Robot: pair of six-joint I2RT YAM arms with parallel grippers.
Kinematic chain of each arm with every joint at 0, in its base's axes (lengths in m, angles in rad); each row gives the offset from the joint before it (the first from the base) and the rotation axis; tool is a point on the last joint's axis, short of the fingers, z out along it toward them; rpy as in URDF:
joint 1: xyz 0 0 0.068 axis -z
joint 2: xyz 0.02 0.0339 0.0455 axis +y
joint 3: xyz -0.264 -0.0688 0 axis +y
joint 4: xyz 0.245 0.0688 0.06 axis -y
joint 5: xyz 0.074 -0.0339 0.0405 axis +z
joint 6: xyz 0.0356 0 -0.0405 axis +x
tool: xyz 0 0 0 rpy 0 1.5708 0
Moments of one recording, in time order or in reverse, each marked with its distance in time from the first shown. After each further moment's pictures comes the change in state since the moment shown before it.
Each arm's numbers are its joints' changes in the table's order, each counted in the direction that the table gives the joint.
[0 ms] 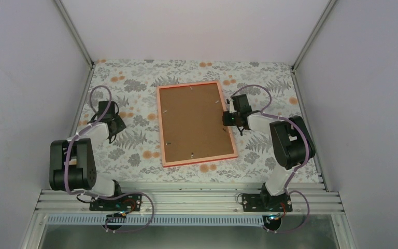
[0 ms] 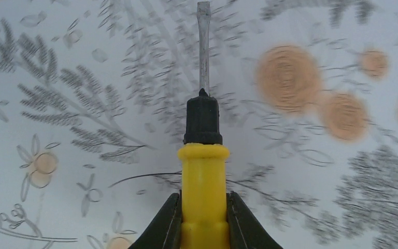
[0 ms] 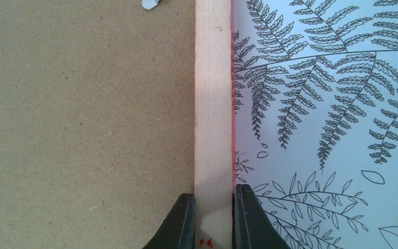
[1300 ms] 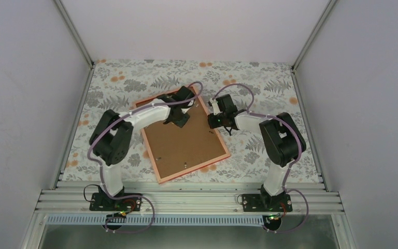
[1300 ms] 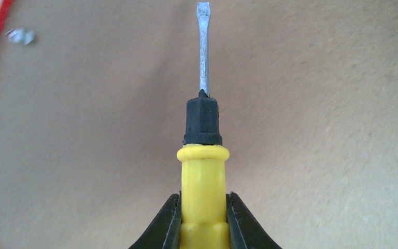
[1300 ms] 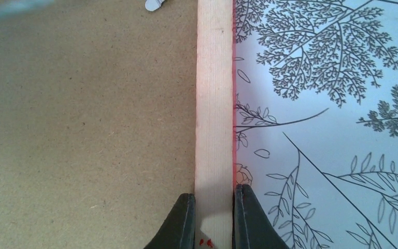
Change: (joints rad) left arm 0.741 0.496 -0.724 -0.434 0.060 0.497; right arm -0.159 0.076 -0.090 -0.008 0.059 -0.073
